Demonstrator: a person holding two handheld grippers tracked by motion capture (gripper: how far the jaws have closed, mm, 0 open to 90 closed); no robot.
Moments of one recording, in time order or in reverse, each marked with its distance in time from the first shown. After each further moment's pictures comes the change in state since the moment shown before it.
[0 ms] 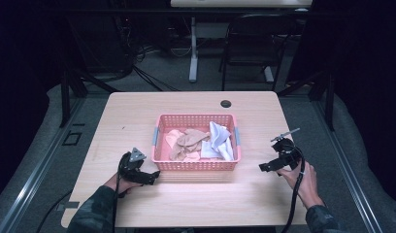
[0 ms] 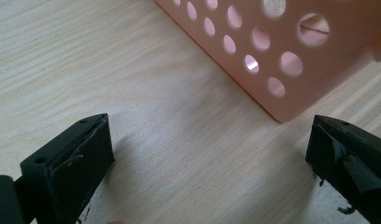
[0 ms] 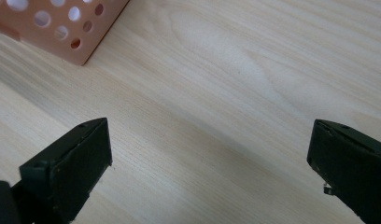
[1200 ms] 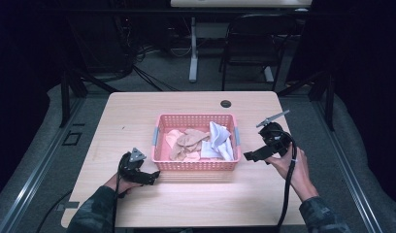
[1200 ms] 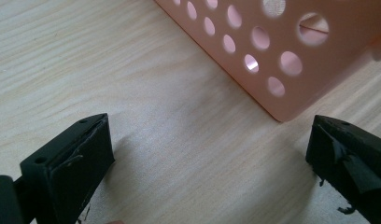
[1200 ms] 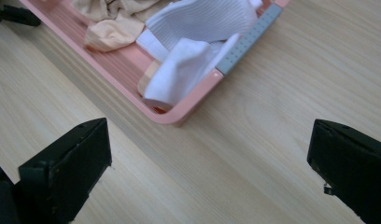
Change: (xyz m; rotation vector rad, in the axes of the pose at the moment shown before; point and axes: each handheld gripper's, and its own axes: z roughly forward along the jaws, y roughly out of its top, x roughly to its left) left arm 0.000 0.000 0.000 0.001 0.002 0.000; right arm 0.063 0.057 -0.051 -0.089 0.083 -0.162
